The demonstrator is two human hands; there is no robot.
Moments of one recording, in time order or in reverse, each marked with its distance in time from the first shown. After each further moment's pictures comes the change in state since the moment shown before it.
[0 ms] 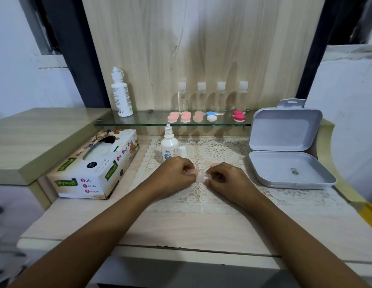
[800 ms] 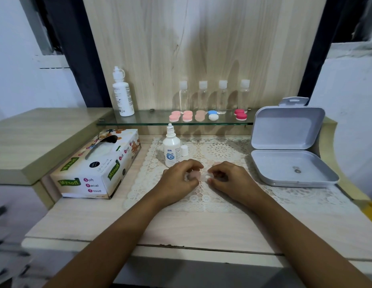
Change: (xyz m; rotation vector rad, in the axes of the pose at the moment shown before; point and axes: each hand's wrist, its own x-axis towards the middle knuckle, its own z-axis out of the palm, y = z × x) left_hand -0.013 -0.010 0.021 -0.220 0.067 0.079; right_hand 0.000 -0.002 0.000 -0.018 0.000 -0.019
